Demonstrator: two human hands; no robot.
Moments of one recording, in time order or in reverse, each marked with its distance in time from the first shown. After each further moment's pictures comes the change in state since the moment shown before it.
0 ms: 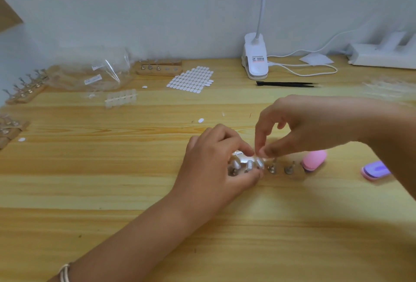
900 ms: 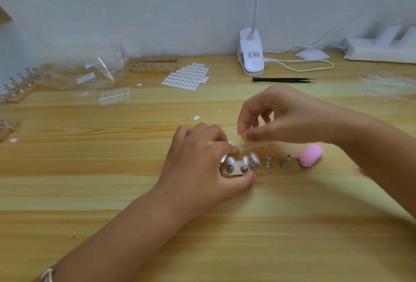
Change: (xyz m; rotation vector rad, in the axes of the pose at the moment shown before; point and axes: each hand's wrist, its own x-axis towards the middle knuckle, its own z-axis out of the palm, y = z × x) left_hand 0.001 0.000 -0.010 0.284 -0.056 0.038; right_hand 0.016 0.005 0.016 0.284 0.290 -0.111
